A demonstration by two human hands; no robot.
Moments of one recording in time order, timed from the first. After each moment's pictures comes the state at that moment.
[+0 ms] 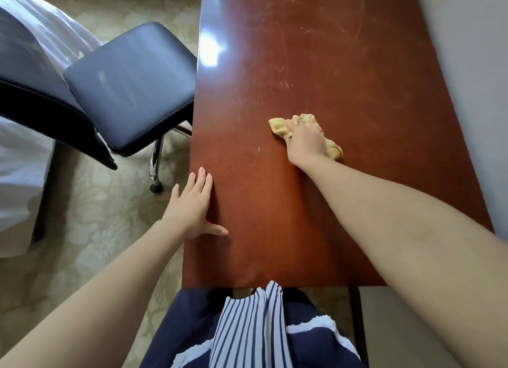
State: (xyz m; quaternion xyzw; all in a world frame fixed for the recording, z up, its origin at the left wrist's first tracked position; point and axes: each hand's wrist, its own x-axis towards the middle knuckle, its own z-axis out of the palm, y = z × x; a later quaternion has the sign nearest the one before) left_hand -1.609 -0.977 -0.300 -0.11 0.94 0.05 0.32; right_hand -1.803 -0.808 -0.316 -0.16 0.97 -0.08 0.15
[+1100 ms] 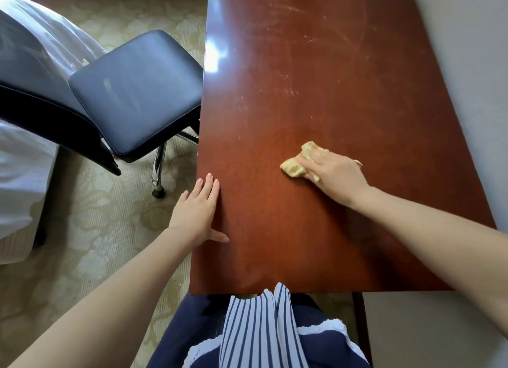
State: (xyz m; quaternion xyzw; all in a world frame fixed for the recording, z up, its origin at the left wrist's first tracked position) left_hand -1.605 -0.981 -0.298 -0.08 0.95 0.00 0.30; right_hand -1.774 -0.735 -0.304 -0.45 0.89 -0.04 0.04
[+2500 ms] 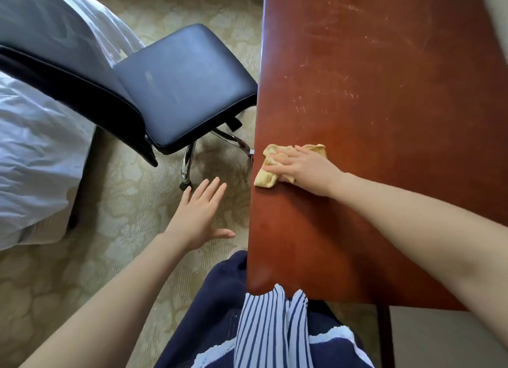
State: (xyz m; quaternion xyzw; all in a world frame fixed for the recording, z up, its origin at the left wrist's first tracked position) left_hand -1.548 -1.081 -0.303 -0.09 0.96 0.08 0.25; right_hand -1.754 -0.892 -0.321 -0.59 0.79 0.01 0.15
